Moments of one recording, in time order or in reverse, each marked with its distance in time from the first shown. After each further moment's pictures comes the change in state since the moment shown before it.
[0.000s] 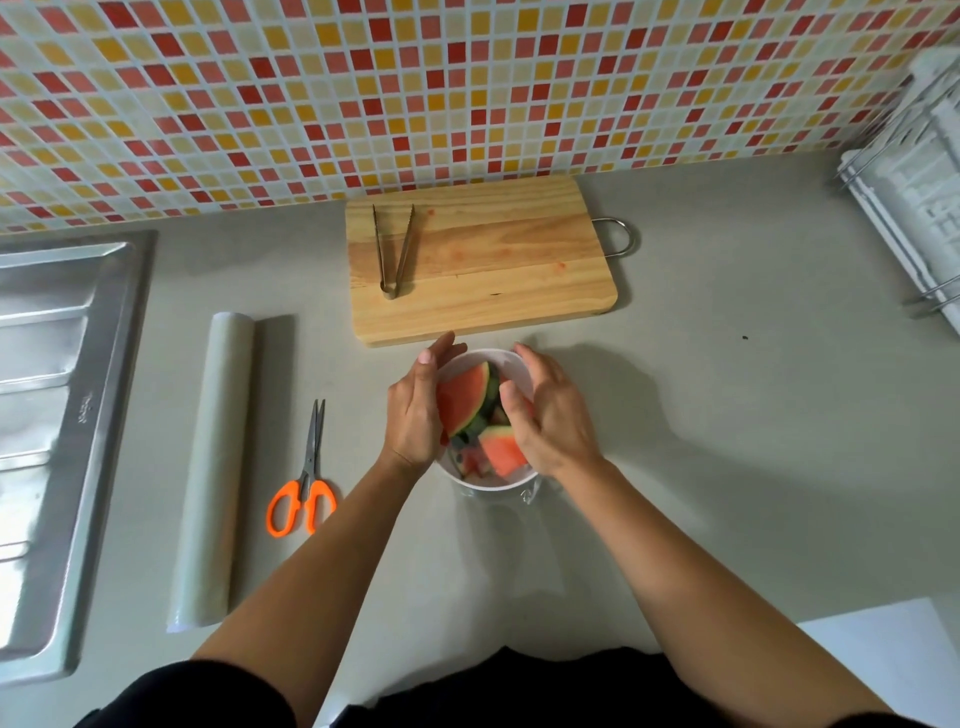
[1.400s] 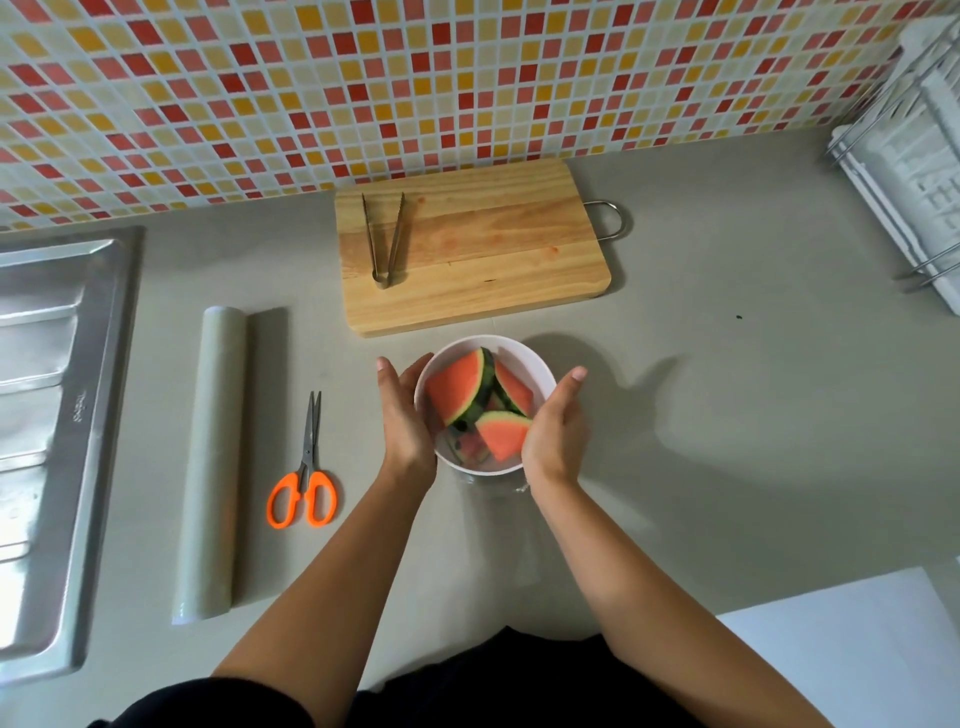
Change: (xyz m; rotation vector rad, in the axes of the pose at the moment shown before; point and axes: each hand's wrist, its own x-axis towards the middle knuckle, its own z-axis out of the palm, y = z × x) left_hand -0.017 -0.003 0.005 -0.436 0.142 -0.387; right_hand -0.020 -0.022 0.025 0.582 0.438 0.785
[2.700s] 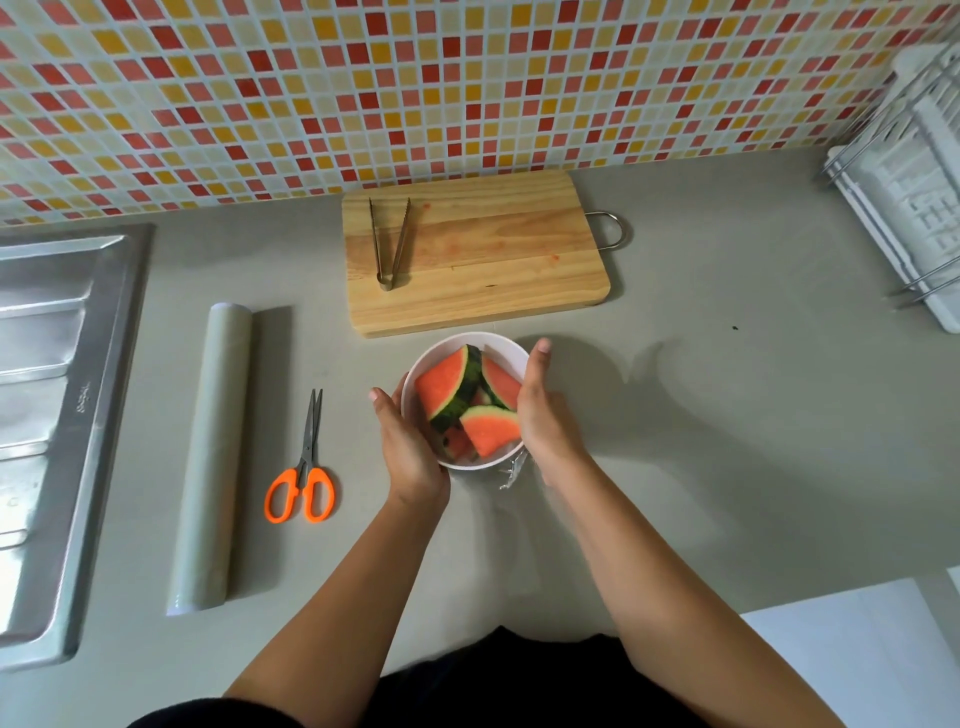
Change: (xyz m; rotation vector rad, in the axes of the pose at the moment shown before) left_hand -0.021 -0.014 0.006 -0.222 0.133 0.044; right_hand 0.001 -0.029 -0.004 -0.326 -0.295 0.179
